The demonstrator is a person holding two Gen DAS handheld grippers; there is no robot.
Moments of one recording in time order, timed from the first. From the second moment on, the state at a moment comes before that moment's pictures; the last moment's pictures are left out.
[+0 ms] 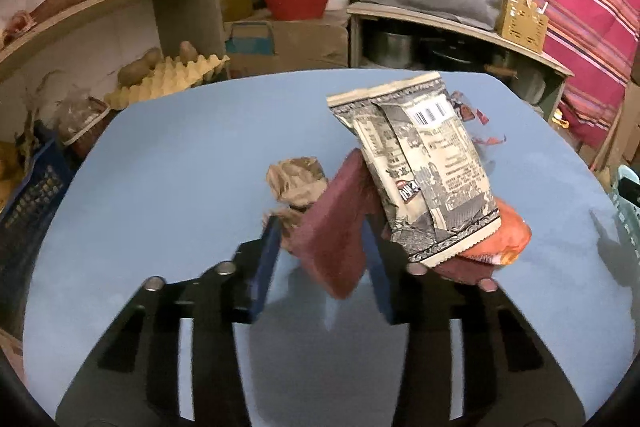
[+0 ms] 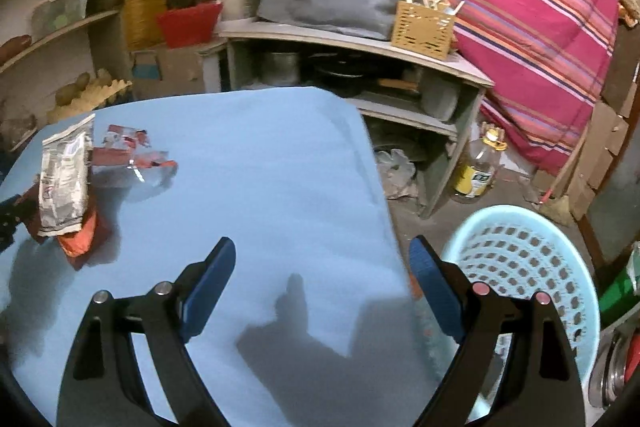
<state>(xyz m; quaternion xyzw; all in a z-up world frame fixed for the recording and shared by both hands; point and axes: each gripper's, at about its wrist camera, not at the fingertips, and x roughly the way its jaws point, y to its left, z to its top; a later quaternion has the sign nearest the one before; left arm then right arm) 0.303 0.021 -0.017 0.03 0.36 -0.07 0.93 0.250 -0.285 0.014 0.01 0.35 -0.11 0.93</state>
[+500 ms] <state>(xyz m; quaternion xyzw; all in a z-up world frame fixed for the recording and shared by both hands) 0.279 0.039 0.009 0.01 0.32 -0.09 0.94 0.271 -0.205 0.011 0.01 0.34 -0.03 0.94</state>
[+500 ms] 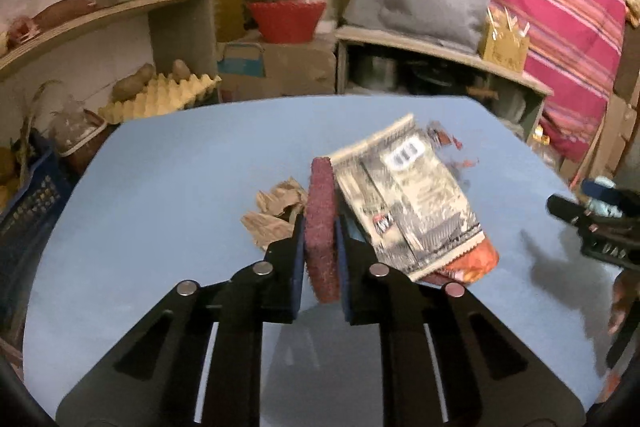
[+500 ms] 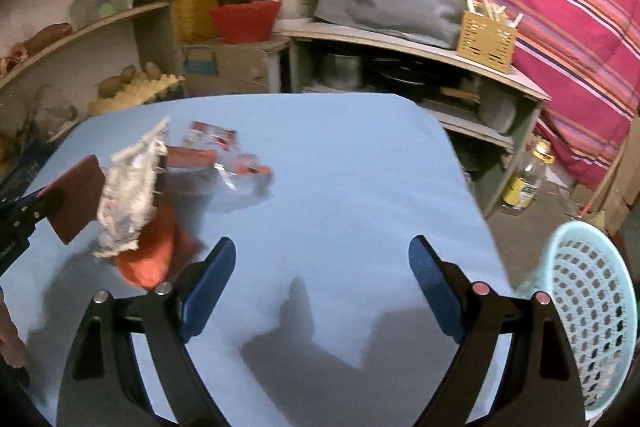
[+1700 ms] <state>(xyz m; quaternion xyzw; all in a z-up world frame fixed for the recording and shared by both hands) 0.262 0.149 0.035 -0.04 0.30 0.01 0.95 0.290 -0.104 0.028 0.01 0.31 0.08 0.95</state>
